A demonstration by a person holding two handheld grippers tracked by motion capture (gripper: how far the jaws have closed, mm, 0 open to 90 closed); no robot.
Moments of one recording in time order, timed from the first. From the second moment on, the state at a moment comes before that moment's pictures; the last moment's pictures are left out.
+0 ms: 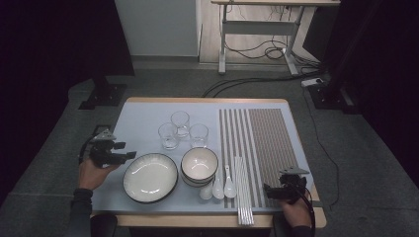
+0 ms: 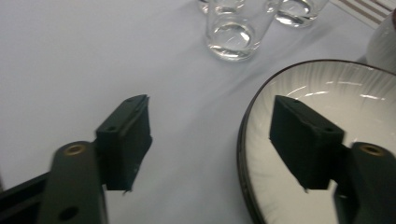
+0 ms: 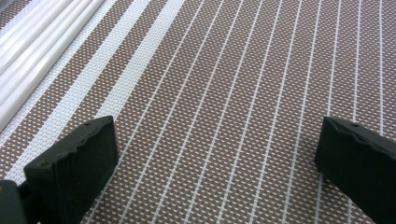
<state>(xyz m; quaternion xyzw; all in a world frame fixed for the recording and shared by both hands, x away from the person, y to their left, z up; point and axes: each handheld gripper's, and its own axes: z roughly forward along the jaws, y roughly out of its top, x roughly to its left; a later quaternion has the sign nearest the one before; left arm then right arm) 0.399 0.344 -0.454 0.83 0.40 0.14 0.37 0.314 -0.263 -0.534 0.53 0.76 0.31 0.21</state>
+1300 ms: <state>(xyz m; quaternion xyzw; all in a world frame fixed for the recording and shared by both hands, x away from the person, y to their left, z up) 0.416 0.302 -0.477 0.87 0.33 0.10 0.36 0.314 -0.263 -0.534 0.53 0.76 0.31 0.21</state>
